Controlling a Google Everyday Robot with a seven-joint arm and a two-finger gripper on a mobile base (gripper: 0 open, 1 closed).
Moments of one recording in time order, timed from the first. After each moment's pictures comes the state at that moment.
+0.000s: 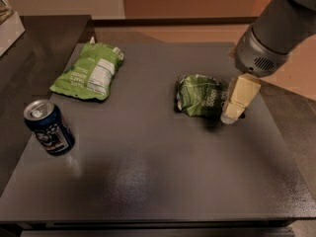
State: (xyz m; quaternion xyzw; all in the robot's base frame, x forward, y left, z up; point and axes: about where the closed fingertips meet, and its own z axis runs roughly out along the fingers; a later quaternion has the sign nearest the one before) arm 0.514 -0.173 0.906 -0.60 0.78 0.02 0.17
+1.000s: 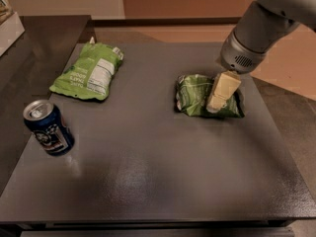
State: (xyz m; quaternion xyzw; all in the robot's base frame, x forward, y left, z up) arm 0.560 -0.159 0.877 -0.59 0.79 0.03 0.17
